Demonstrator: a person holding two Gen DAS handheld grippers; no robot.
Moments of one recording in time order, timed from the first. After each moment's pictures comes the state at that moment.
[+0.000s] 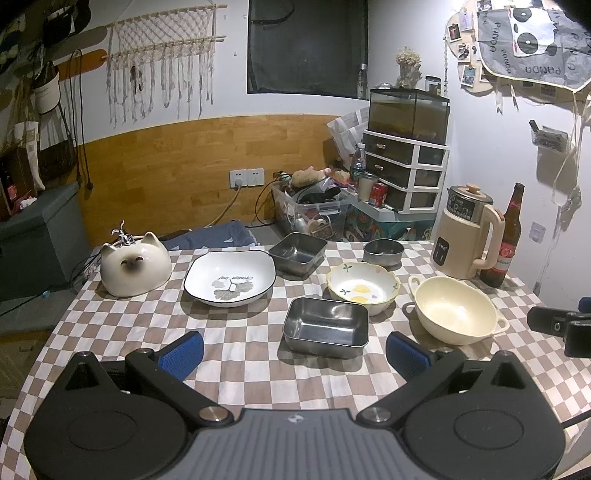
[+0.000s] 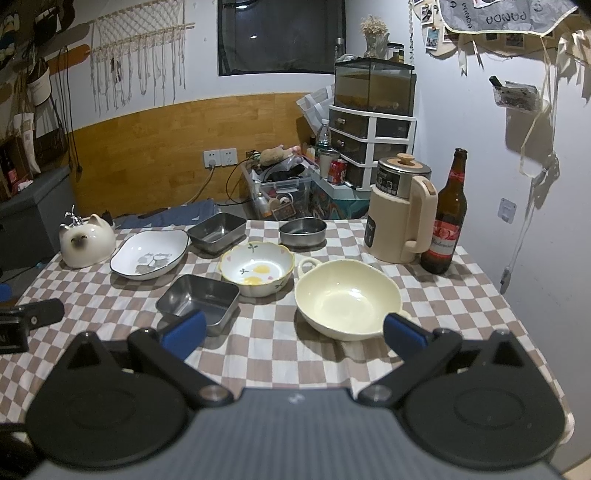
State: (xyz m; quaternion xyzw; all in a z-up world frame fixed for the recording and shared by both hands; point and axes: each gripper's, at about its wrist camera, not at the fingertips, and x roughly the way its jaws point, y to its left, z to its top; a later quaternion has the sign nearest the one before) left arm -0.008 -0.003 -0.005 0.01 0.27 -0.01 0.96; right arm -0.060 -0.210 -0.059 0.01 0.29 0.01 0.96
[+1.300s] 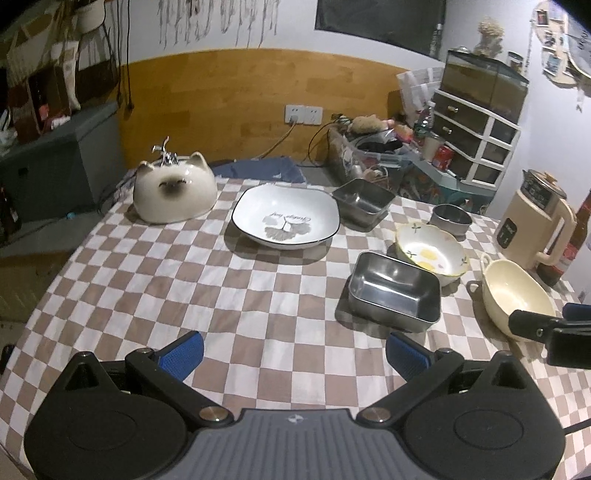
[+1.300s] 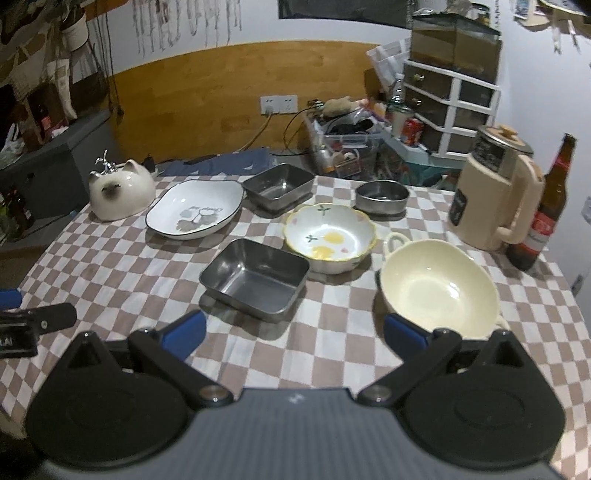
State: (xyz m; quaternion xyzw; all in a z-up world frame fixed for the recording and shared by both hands) left arm 0.055 0.063 -0.047 -0.06 0.37 0.06 0.92; right arm 0.036 -0.147 -0.099 -0.02 0.37 0.11 0.92
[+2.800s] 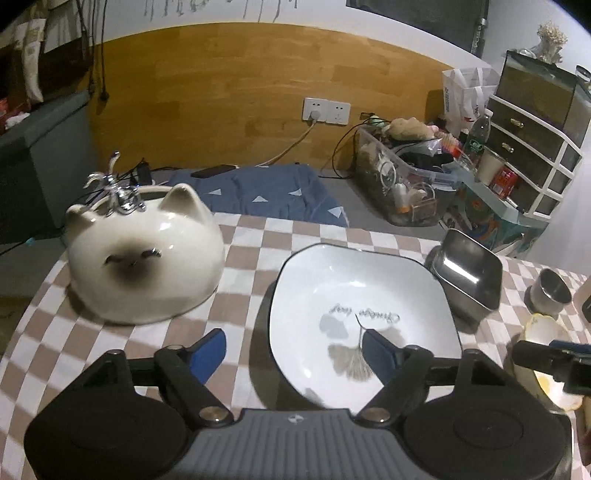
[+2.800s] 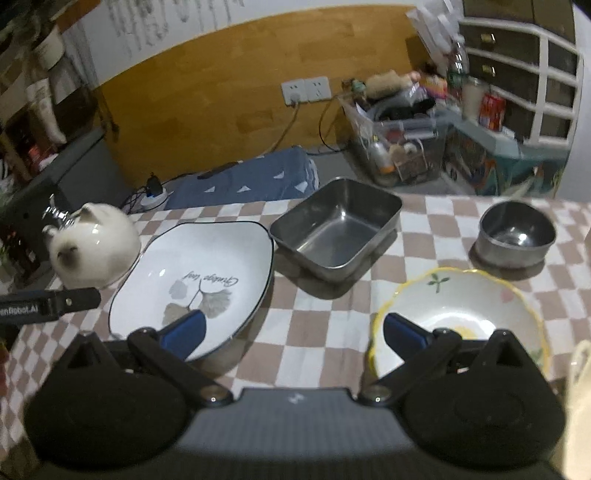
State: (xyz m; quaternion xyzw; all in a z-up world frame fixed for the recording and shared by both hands) left arm 0.319 0.195 -0.111 -0.07 0.37 0.04 0.92; right arm 0.326 -0.057 -0.189 0.06 0.39 0.16 0.90
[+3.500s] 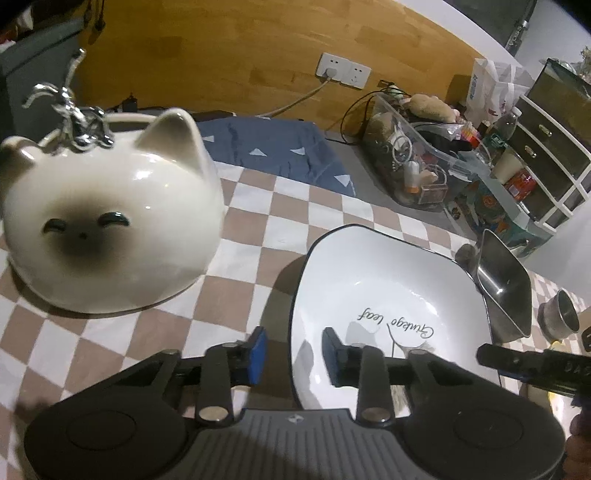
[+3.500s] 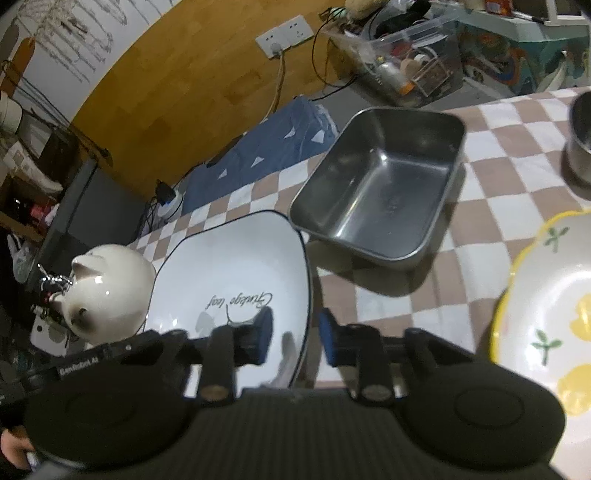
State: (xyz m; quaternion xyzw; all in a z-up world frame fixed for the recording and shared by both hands) left arm 0.383 0.239 -0.163 -0.15 0.44 0.02 0.89; right arm 0.412 -0.030 -0.245 0.20 0.48 0.19 0.83
